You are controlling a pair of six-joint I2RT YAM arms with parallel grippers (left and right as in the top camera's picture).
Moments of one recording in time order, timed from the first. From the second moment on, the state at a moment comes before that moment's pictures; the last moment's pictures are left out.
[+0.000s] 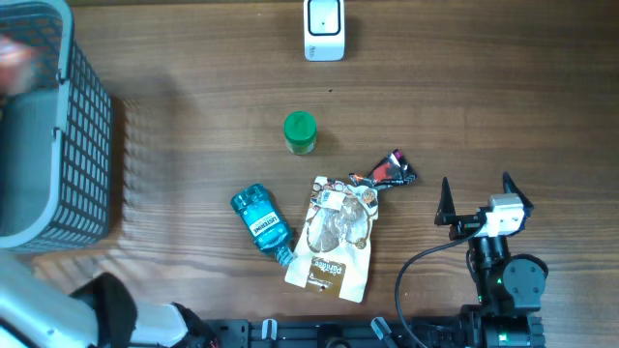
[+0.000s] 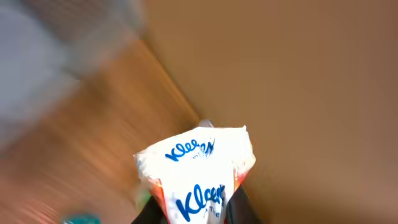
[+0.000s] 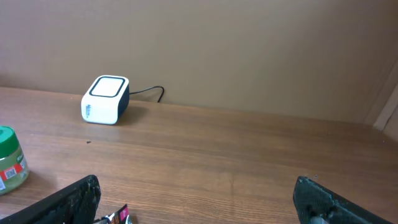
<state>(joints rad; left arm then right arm) 0.48 1.65 2.60 -1.61 0.49 -0.69 -0.01 0.01 0.01 0.00 -0.06 -0.10</state>
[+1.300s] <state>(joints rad) -0.71 1.88 1.34 -0.75 0.23 -0.54 -0.01 0.01 0.01 0.03 0.00 0.03</state>
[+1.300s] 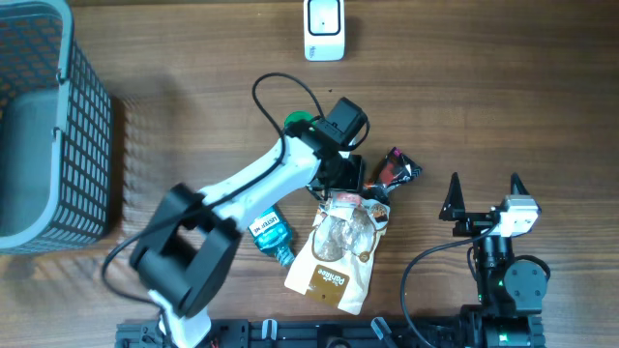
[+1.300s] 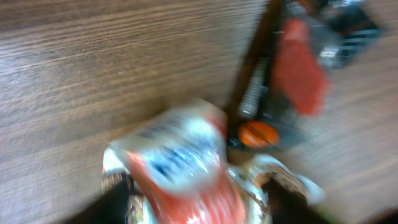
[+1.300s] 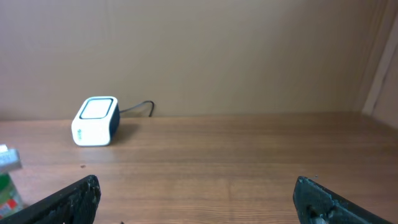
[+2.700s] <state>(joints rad) 0.08 1.35 1.70 -1.08 0.05 -0.51 0.53 1.53 1.16 -0.93 -0.22 1.38</state>
